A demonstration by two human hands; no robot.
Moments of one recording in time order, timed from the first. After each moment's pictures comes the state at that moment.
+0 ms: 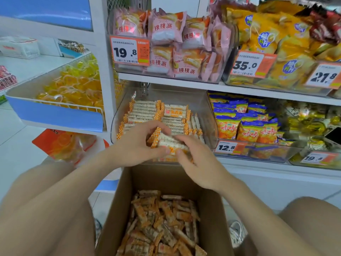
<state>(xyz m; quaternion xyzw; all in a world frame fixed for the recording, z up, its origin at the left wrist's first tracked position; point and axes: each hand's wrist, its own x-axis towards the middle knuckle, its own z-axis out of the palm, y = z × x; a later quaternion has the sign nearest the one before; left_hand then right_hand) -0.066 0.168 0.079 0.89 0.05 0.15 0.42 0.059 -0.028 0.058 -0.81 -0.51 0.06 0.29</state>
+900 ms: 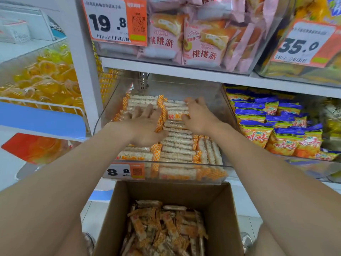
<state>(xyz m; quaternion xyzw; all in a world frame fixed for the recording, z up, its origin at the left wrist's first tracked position) 0.055 0.263 0.047 0.96 0.22 -0.15 0.10 0.235 0.134 0.035 -0.89 -0.42 0.07 0.14</state>
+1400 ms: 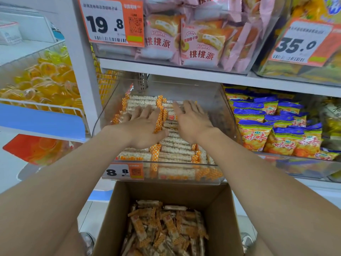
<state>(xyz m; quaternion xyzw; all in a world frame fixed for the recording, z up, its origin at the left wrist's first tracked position) 0.054 0.261 0.041 0.96 0.22 -0.12 0.10 0.214 0.137 0.022 -0.87 -0.48 -0.04 -0.06</state>
